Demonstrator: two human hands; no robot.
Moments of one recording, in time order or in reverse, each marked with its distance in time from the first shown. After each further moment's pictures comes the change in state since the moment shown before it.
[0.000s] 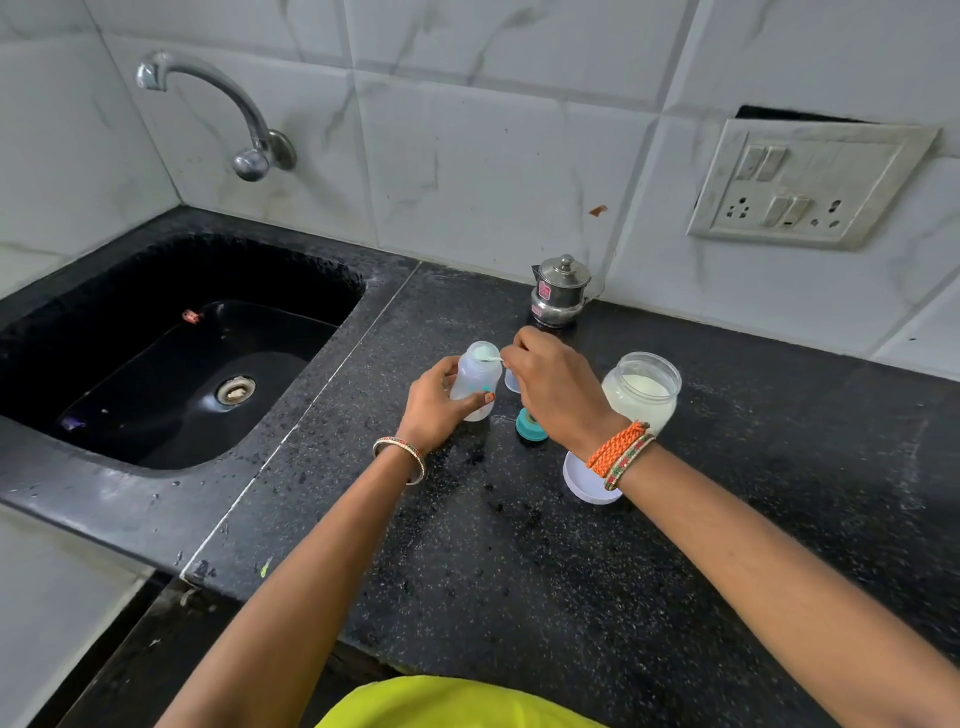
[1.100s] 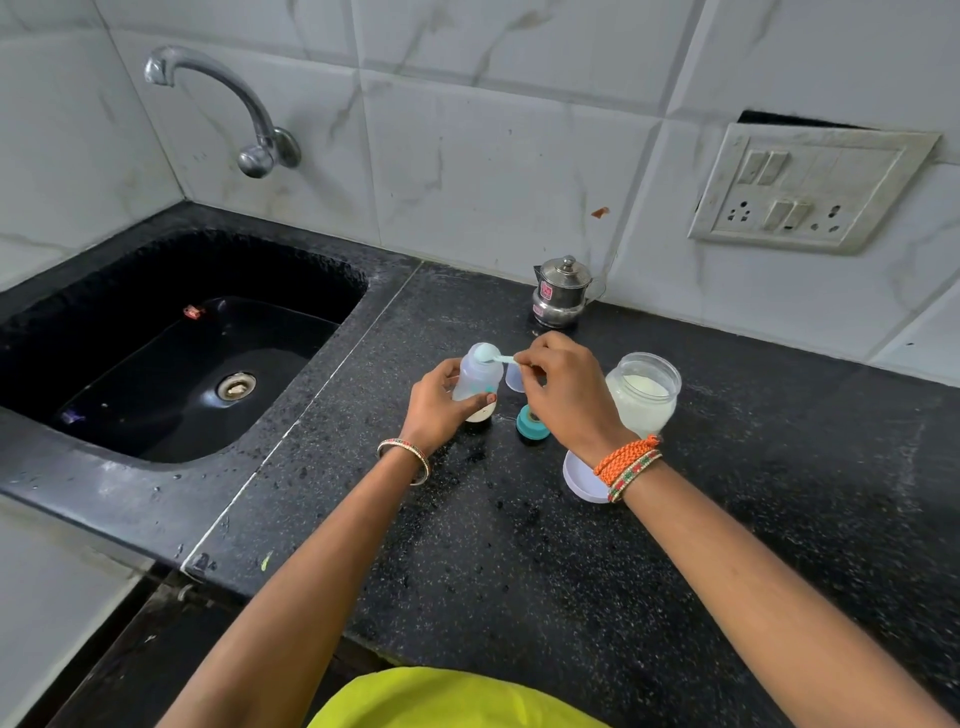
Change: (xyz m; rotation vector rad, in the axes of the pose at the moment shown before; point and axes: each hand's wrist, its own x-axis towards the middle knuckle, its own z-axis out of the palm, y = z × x) left_hand -0.006 -0.001 0.003 -0.015 0.012 -0.002; right_hand -0.010 0.009 0.014 0.305 0.185 0.168
